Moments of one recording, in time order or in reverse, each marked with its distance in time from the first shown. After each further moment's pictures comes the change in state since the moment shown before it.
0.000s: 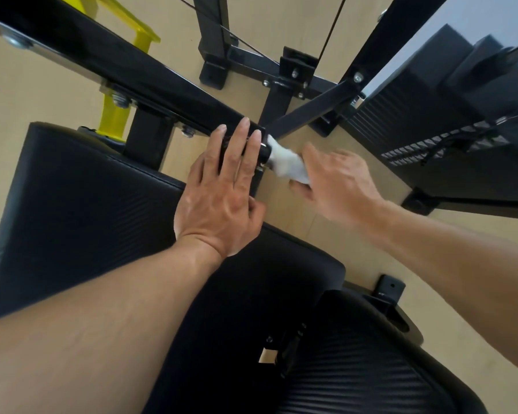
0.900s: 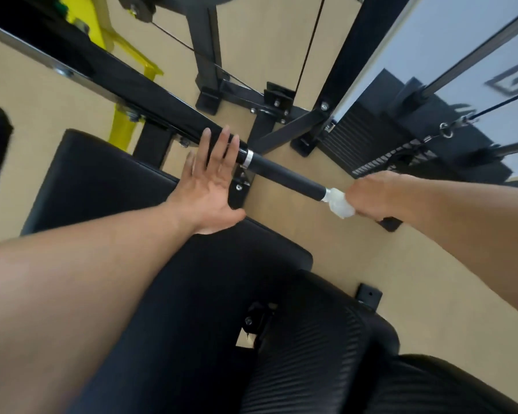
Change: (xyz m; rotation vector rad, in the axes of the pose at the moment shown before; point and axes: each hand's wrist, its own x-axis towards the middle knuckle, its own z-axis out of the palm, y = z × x) left_hand 0.006 -0.001 -0.032 -0.078 -0.357 -0.001; right_hand -0.046 0.053 -0.078 -0.586 -0.907 0.187
